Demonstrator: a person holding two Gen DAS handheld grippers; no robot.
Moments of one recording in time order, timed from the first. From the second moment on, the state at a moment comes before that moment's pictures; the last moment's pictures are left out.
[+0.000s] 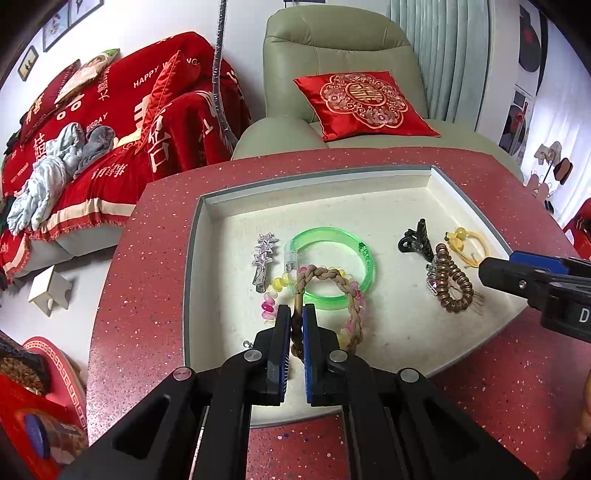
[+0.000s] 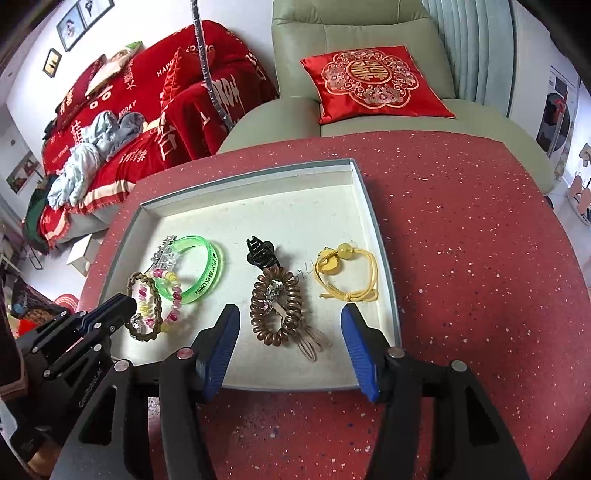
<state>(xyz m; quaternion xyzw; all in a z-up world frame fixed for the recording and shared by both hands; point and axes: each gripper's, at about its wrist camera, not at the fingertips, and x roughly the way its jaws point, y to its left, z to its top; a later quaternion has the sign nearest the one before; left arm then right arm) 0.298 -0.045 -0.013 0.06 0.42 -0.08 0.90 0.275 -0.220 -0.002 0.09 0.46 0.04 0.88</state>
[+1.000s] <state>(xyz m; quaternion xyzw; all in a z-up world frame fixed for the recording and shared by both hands) 0.249 -0.020 0.000 0.03 0.39 -0.04 0.92 0.215 -0.220 0.009 0.07 0.43 0.04 0.90</state>
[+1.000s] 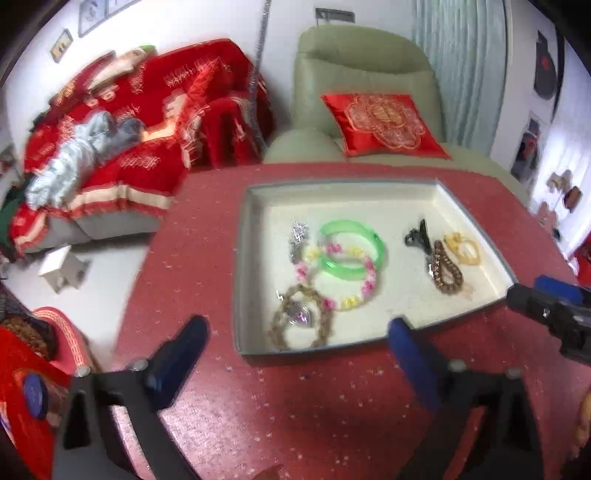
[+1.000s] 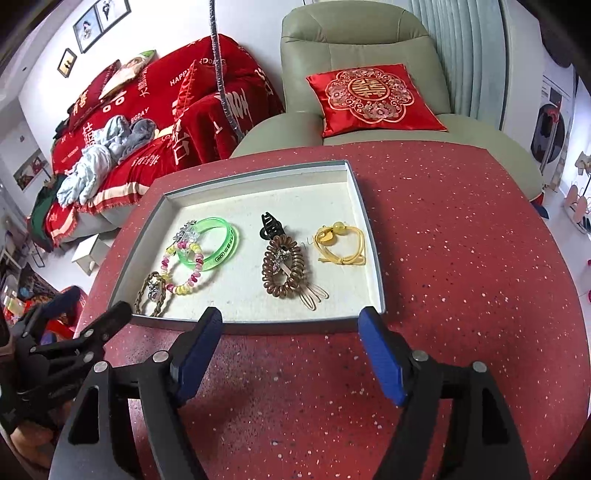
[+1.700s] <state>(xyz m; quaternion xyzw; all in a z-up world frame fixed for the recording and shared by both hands) 0.186 -0.017 0.000 0.03 0.34 -0.01 0.94 0.156 -0.213 0.020 0.06 0.35 0.03 0.93</state>
